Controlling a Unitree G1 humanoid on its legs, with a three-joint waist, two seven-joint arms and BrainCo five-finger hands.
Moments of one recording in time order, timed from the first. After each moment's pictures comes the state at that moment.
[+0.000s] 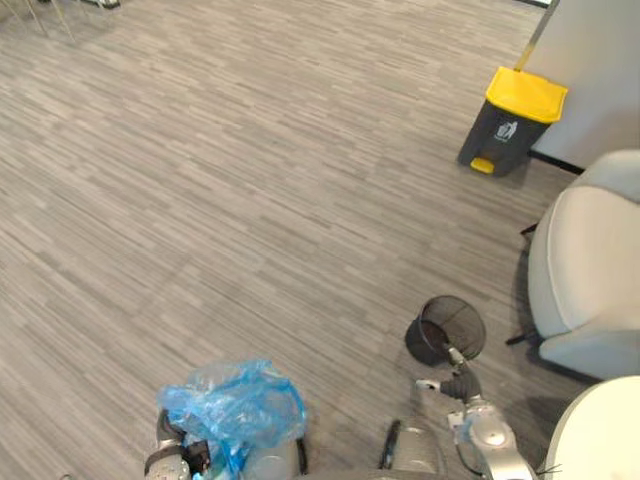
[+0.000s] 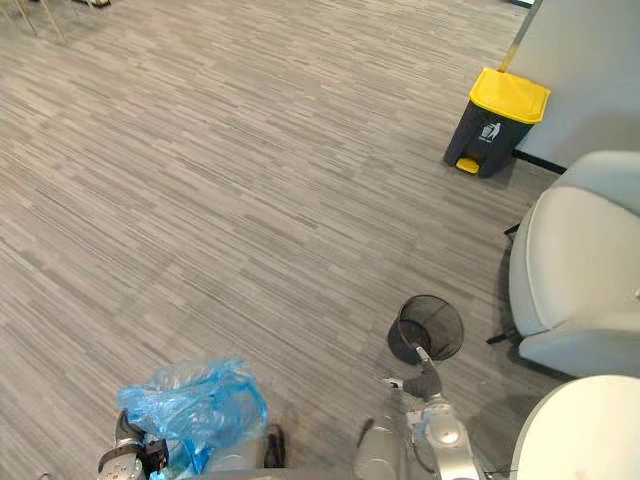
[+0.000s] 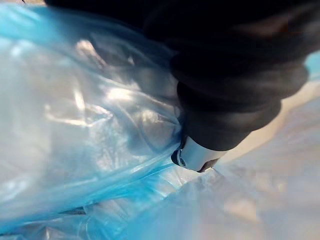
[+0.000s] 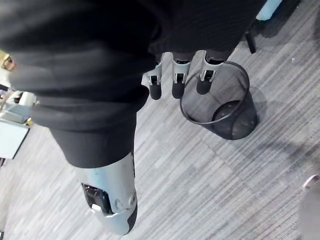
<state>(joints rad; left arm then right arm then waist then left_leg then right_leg) 0.27 0.14 0.24 0.50 -0.07 -0.16 0.11 0.11 -0.16 -0.07 0.54 -0.20 -0.13 -0.07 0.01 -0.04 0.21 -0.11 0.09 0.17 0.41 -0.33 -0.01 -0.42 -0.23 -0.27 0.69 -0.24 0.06</state>
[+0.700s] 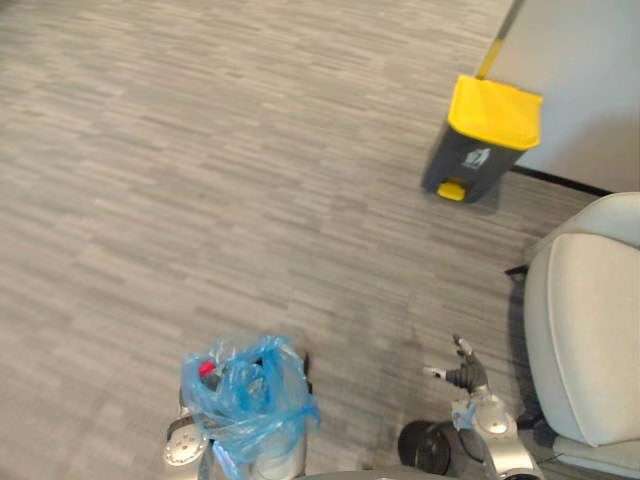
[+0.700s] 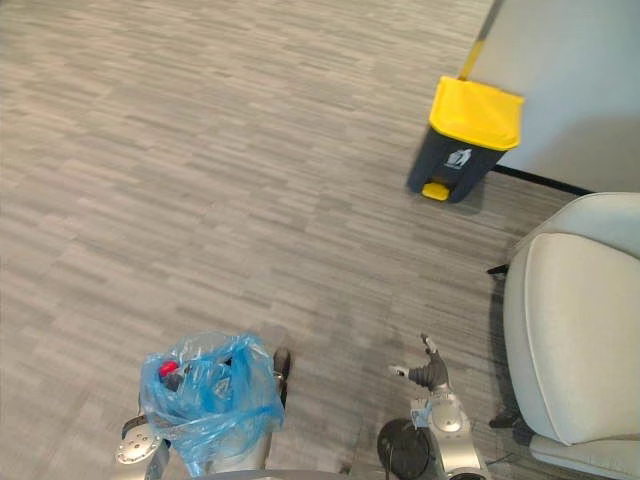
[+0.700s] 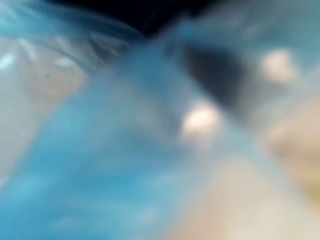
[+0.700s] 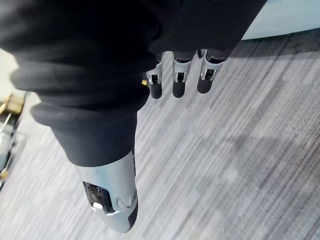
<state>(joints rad) 0.21 0.13 0.19 0.44 -0.05 -0.15 0.11 0.11 -0.13 -0.11 0.58 -0.17 -0.10 -0.11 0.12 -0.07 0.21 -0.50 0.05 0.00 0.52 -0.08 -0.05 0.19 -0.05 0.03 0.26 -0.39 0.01</state>
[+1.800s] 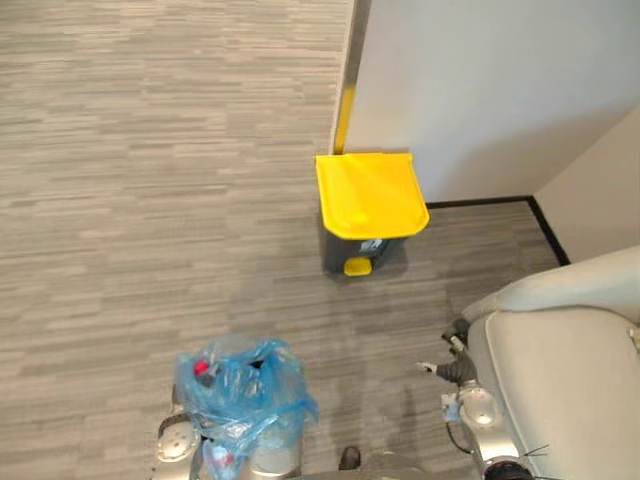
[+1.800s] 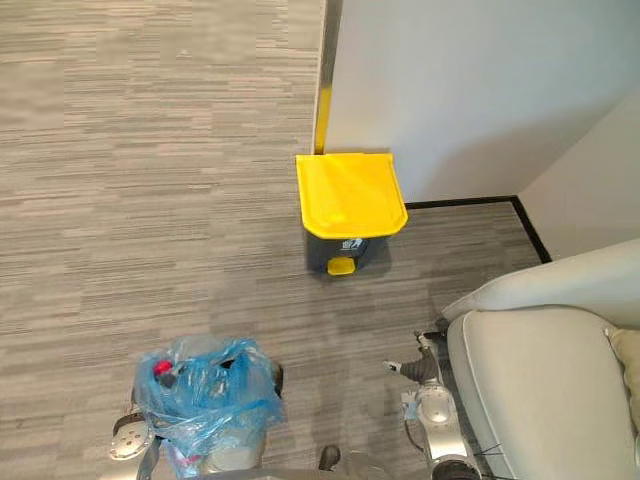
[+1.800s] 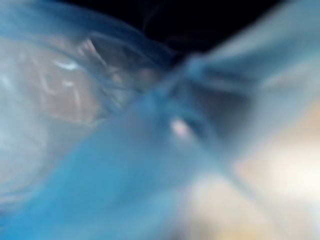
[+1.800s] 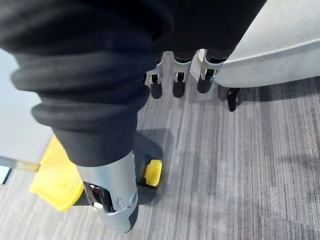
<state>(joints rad) 0.20 0.14 0.20 0.47 -0.02 -0.15 0.09 0.04 -0.11 -0.11 0.62 -0.20 -0.08 -0.13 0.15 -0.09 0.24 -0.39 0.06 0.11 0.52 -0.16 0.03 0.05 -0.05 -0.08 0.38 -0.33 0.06</state>
